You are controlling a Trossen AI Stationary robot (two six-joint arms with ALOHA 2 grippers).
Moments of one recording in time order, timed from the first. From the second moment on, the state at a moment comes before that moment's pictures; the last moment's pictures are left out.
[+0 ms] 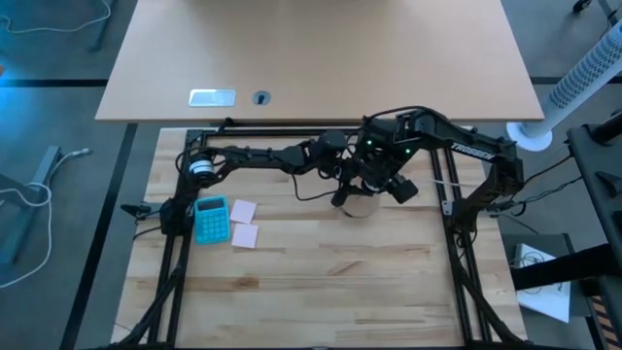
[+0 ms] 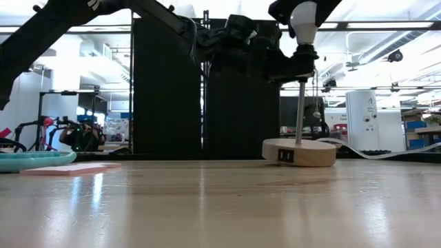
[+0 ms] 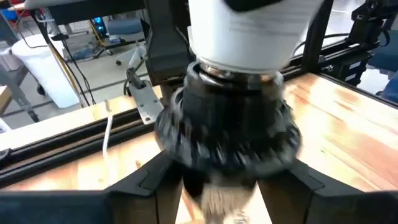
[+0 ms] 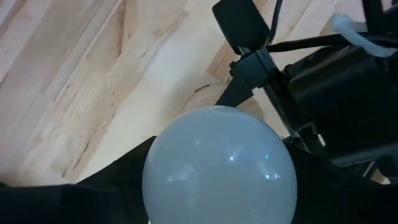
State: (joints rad) left arm 0.28 2.16 1.67 0.19 0.66 0.34; right arm -0.20 1.56 1.81 -1.53 -0.18 -0.81
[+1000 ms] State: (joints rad) left arm -0.08 2.02 1.26 0.76 -0.67 0.01; right arm -0.26 1.56 1.78 -1.51 -0.16 -0.73
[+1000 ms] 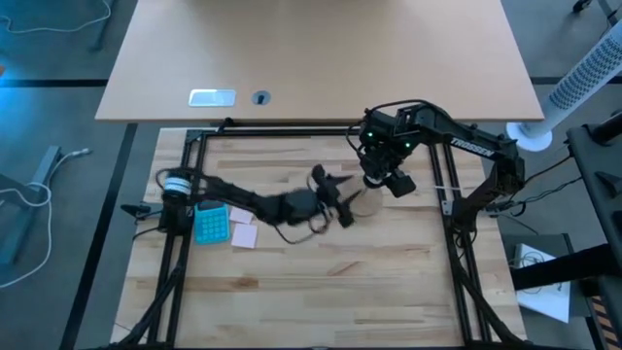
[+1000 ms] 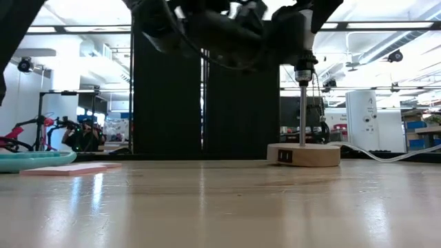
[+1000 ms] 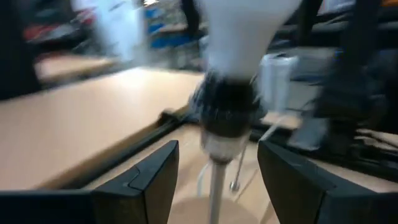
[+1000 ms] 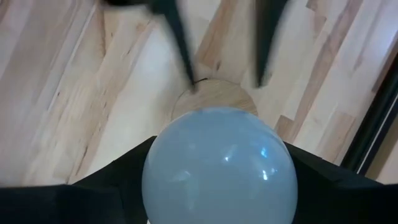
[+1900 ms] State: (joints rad) left arm -0.12 2.51 1.99 0.35 -1.21 -0.39; right arm -0.25 1.56 1.78 -1.54 -0.15 -0.73
